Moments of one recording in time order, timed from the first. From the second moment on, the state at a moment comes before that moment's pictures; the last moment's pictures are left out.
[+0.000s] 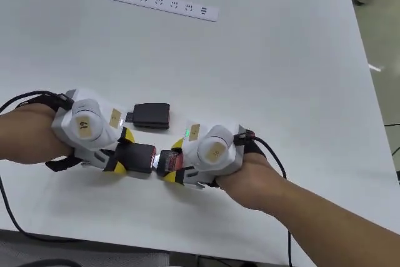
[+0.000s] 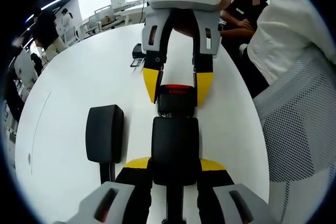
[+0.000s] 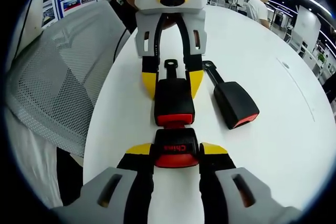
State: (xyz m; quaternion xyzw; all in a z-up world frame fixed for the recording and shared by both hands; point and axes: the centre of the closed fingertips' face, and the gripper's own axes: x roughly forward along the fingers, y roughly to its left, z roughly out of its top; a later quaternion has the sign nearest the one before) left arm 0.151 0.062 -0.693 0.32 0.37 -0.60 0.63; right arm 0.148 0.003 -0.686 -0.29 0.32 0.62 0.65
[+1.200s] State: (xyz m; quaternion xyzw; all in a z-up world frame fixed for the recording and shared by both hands) left arm 0.186 0.044 -0.647 0.30 0.33 -0.57 0.69; right arm 0.174 -0.043 -0.639 -0.26 0.31 0.60 0.69
